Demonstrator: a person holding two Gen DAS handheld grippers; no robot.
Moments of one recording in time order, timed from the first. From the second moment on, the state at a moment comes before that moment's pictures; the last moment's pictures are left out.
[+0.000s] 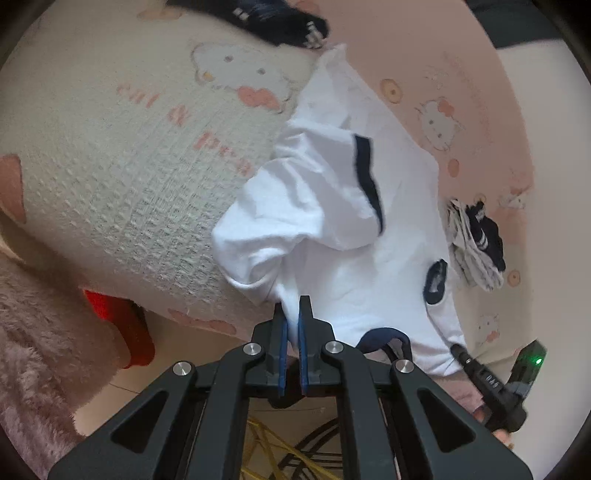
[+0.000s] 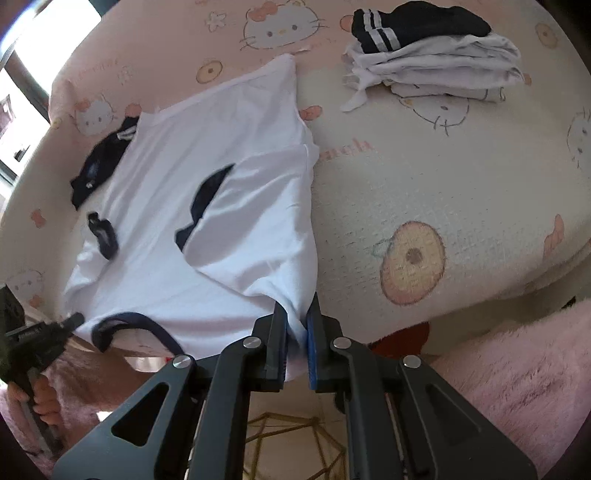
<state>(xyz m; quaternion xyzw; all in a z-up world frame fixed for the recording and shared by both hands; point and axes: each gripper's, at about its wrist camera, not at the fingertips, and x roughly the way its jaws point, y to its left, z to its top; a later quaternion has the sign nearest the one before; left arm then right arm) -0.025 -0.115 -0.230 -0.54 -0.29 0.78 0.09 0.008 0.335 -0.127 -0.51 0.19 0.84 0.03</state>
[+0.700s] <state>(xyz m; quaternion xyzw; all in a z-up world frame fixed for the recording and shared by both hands) -0.274 -0.054 -0.182 -0.54 -0.18 0.81 0.17 -0.196 0.369 -0.077 -0.44 0.23 0.87 -0.02</state>
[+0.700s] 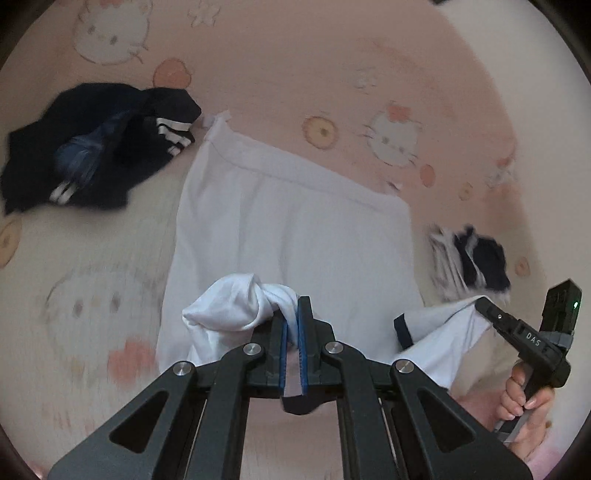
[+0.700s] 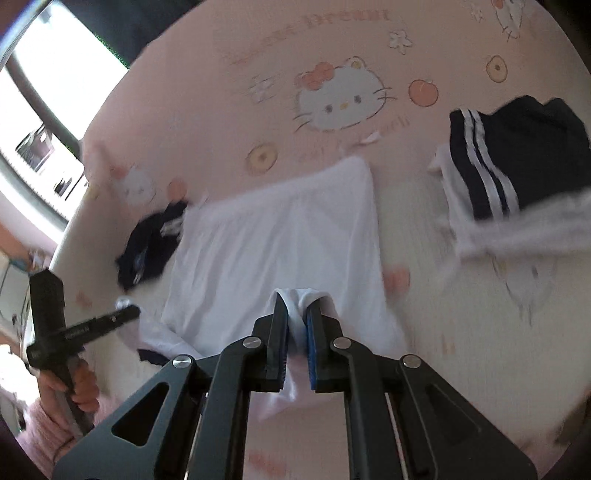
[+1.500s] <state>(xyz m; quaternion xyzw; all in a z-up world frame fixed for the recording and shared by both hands) -0.196 -0.110 -0.240 -0.52 -0.22 0.82 0.07 -0.191 0.357 -0.181 -0.53 0.18 0.82 0.06</state>
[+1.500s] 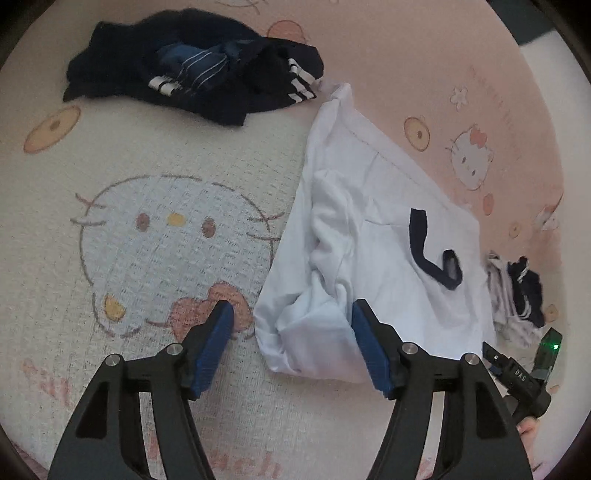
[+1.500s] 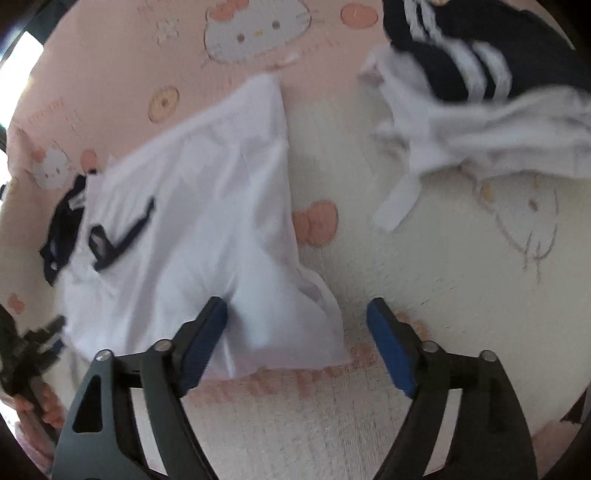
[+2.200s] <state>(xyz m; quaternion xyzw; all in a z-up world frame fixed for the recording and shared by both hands) -0.068 -0.172 -0.218 -0.51 -0.28 0.81 0.04 -0.076 0.316 -0.161 -0.58 0.15 0.80 0.06</state>
